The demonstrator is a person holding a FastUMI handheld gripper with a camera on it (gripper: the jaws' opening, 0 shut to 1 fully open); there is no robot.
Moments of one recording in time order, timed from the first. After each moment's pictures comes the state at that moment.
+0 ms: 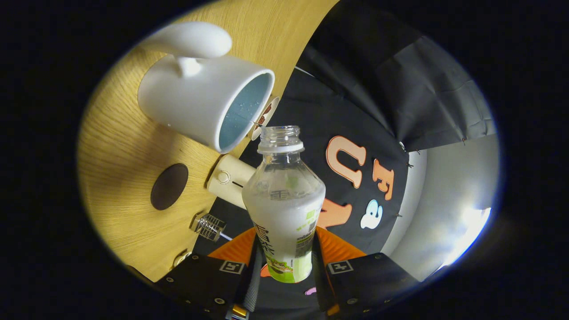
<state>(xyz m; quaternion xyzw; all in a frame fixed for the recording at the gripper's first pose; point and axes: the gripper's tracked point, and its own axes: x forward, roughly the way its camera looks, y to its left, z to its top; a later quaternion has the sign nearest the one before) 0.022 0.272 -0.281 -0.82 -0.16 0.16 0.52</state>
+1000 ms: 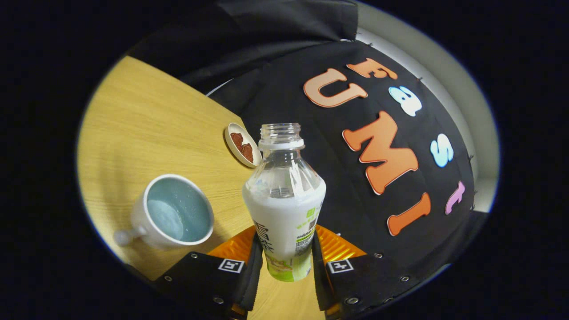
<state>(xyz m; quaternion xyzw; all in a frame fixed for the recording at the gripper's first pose) 0.028 0.278 -0.311 -0.45 0.10 0.22 0.86</state>
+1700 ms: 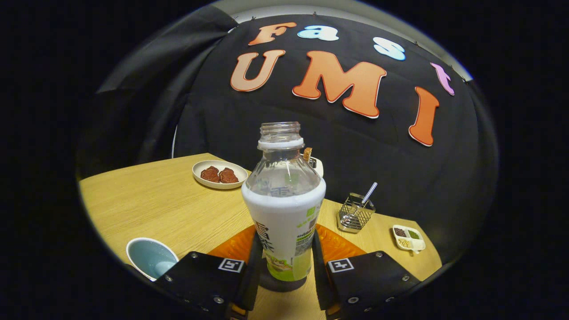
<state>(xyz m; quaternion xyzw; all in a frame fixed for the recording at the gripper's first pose) 0.091 0.252 -0.352 -0.13 0.22 0.19 0.95</state>
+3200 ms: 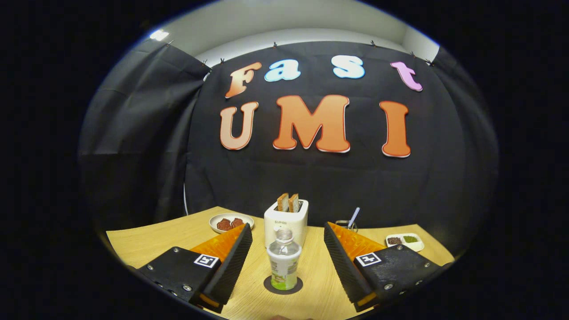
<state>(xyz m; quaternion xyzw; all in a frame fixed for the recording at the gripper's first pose) 0.056 0.198 -0.184 -0.02 0.11 0.19 0.97</state>
